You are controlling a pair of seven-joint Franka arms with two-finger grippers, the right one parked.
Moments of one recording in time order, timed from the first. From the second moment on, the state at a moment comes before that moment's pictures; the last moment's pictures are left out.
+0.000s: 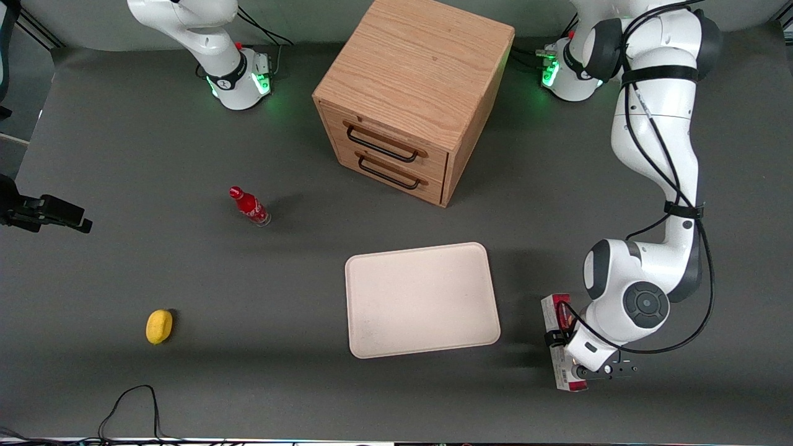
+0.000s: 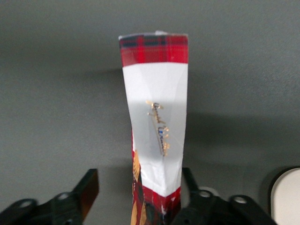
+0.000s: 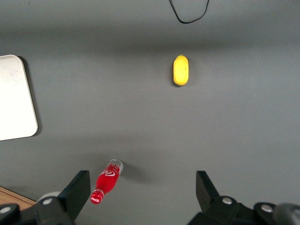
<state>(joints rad) -0.24 0.95 0.10 -1.16 -0.09 2.21 -0.22</state>
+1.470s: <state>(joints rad) -0.27 0.49 -0.01 -1.14 -0.10 1.76 -0.44</state>
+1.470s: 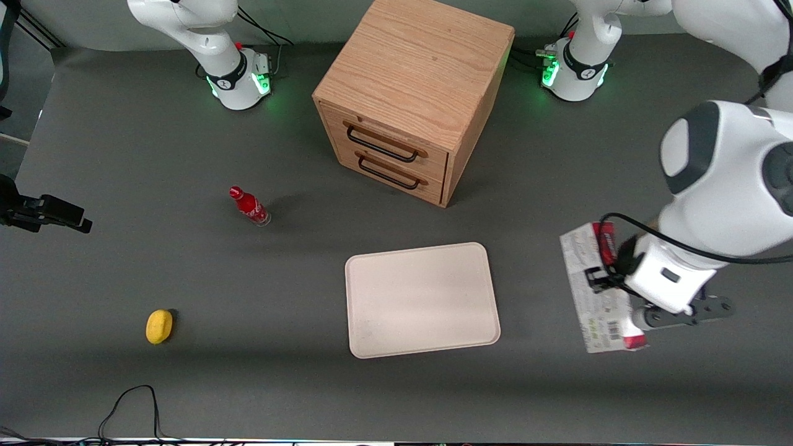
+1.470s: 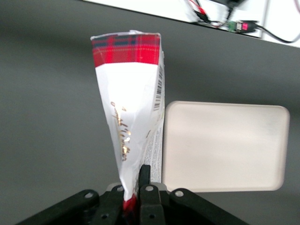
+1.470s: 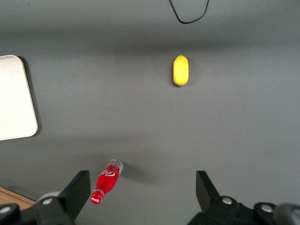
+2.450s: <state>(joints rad) -0.35 0.76 -0.16 -1.40 0.20 2.21 -0.75</state>
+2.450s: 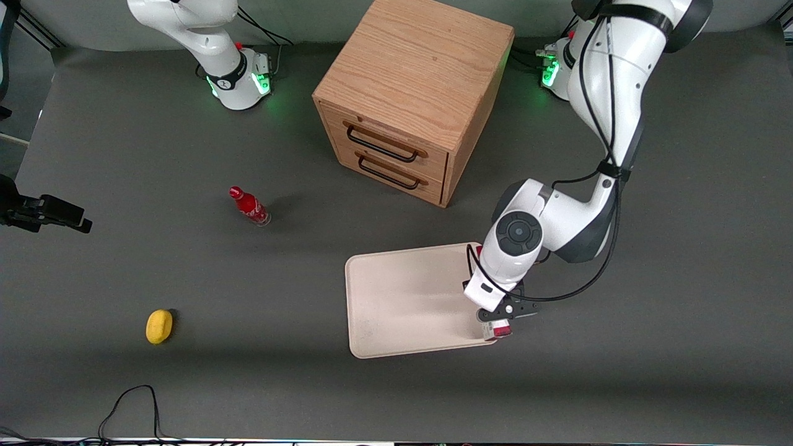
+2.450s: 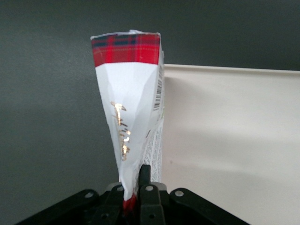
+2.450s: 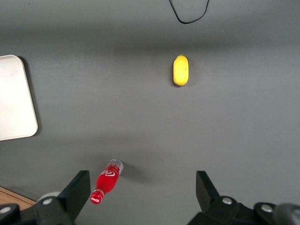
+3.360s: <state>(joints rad) -0.37 0.79 -0.15 -1.40 0.21 2.27 -0.74</state>
